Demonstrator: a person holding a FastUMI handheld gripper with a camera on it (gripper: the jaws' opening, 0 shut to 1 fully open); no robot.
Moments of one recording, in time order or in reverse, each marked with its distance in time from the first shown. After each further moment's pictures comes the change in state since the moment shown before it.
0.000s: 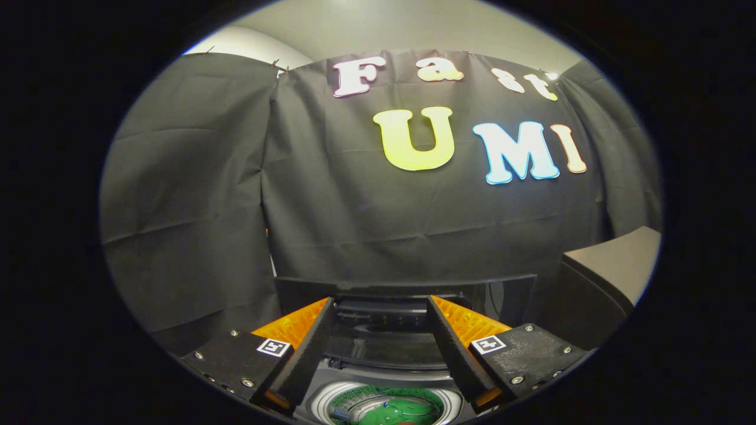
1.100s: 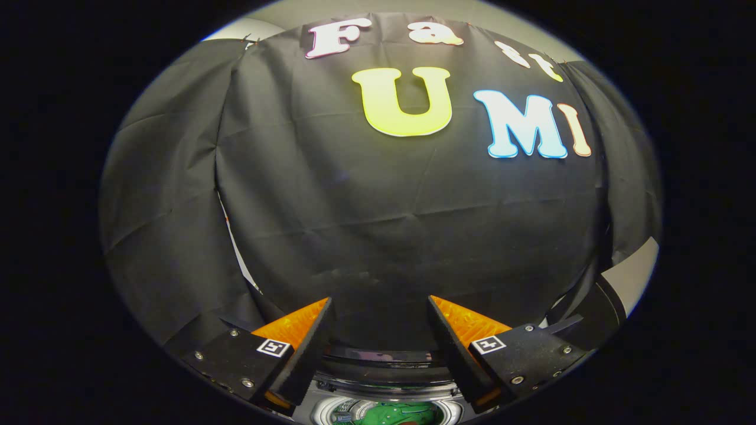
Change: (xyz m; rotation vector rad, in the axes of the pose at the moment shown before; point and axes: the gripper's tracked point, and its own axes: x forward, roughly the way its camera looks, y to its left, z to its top) arm 0.123 -0.006 -0.010 0.021 0.255 -0.102
